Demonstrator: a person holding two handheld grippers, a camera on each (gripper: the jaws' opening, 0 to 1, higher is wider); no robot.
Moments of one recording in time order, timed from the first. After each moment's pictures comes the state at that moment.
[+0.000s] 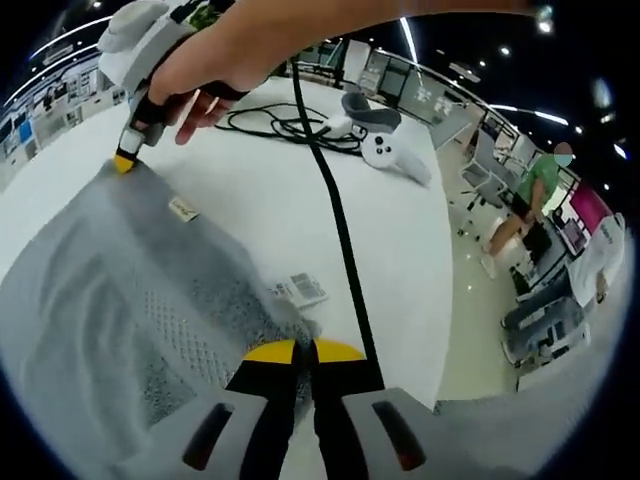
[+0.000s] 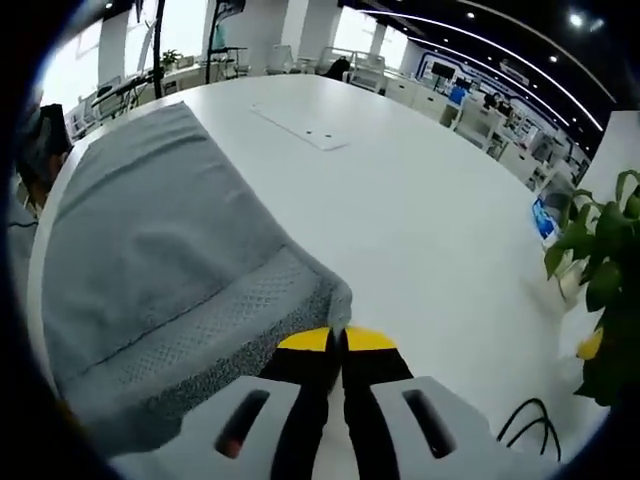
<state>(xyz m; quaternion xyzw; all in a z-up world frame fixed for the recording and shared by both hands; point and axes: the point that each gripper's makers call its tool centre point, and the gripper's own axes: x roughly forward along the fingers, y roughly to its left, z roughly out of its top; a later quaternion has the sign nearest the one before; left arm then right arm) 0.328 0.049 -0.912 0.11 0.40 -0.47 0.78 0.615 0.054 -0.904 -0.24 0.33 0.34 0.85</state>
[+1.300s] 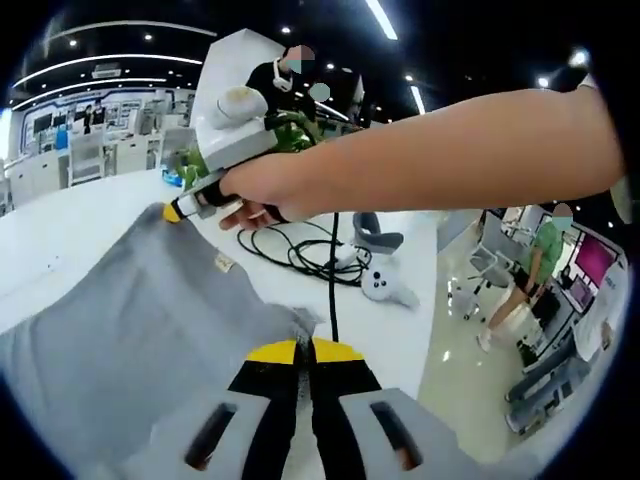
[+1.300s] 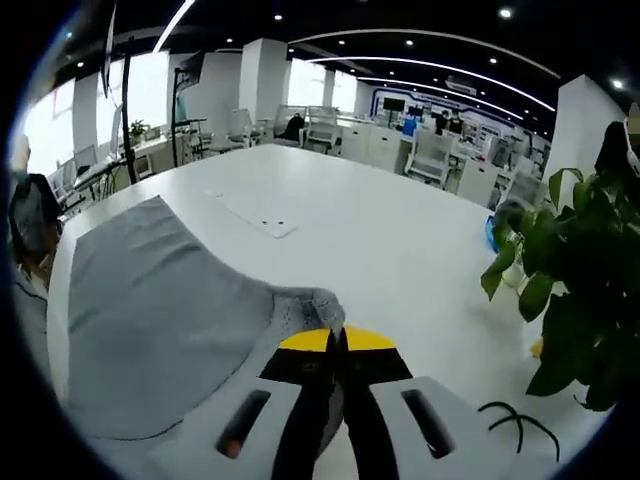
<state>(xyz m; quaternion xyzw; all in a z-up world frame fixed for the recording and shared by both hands) 0.373 0.042 -0.776 0.02 0.26 -0.45 0.86 0.630 0.035 -0.798 -0.14 0.25 0.30 0.91</state>
